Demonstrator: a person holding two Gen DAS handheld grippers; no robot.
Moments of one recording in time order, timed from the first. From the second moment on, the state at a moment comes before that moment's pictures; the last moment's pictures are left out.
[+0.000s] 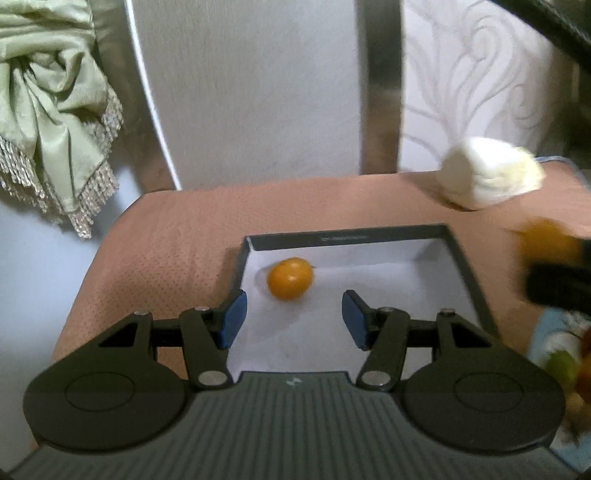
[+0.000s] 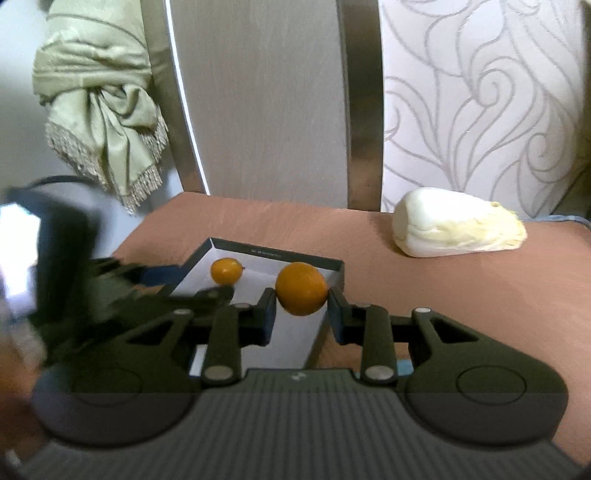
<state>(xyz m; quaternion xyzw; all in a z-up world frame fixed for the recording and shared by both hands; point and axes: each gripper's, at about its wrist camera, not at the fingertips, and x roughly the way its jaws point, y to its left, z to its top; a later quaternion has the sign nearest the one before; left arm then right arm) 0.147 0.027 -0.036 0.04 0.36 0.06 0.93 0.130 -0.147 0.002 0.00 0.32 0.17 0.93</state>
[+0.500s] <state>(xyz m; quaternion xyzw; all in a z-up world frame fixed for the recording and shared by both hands) 0.190 0.038 -0.061 0.02 0.38 0.06 0.92 0.063 -0.182 0.031 0.01 0.29 0.14 0.95</state>
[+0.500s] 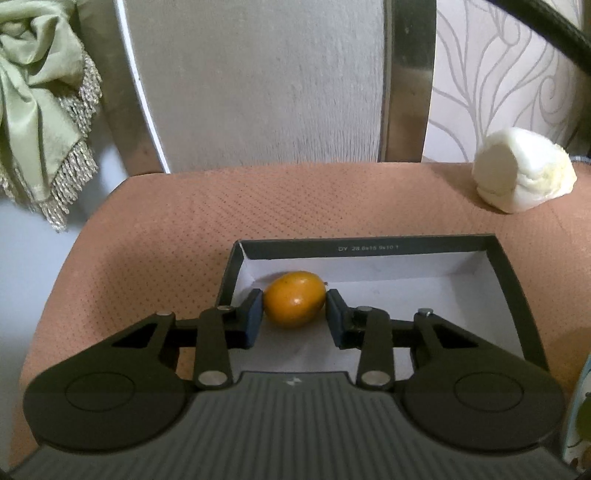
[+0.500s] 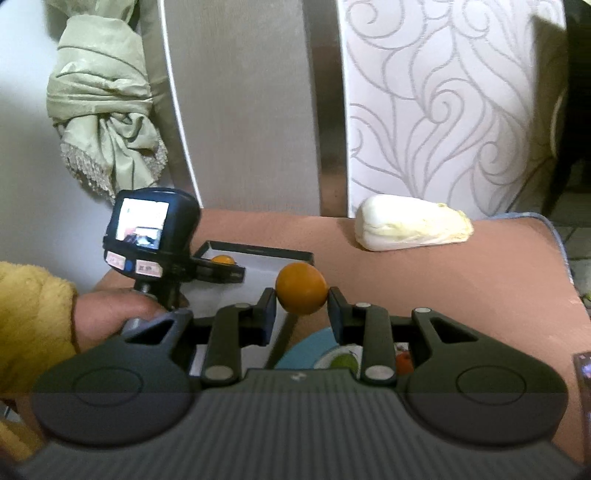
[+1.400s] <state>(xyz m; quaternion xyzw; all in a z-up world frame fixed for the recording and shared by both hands) 0.108 -0.026 0.002 0.01 0.34 -0.02 0.94 0.009 -0.223 0.011 0.03 0.31 0.09 0.95</state>
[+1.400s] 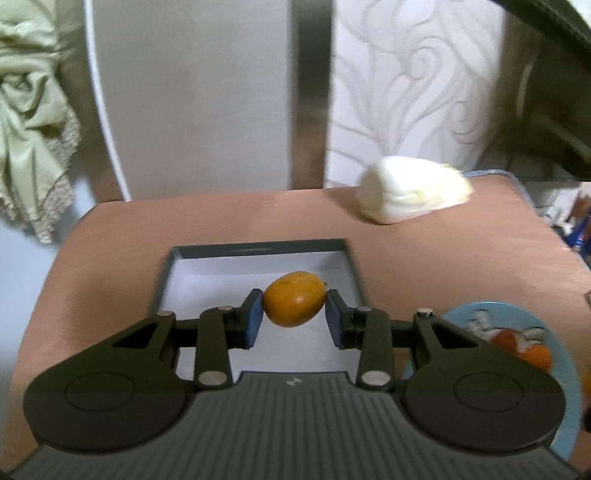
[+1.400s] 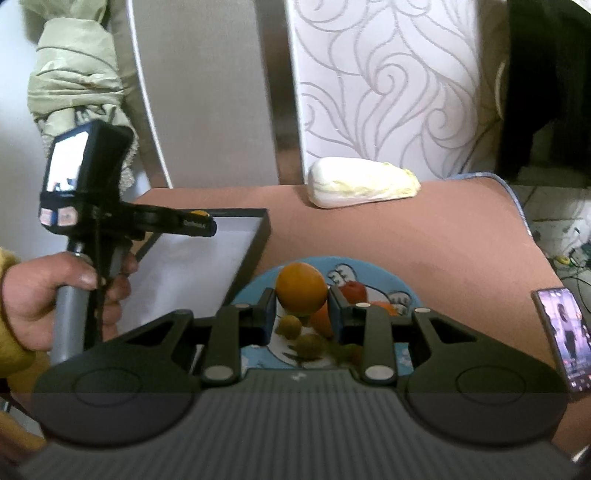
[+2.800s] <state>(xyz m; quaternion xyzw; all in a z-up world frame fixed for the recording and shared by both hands) 0.062 -0.139 -0.017 0.05 0.38 -0.23 0.89 0.025 -0.223 -0.042 -0.04 0.37 0.03 0.93</state>
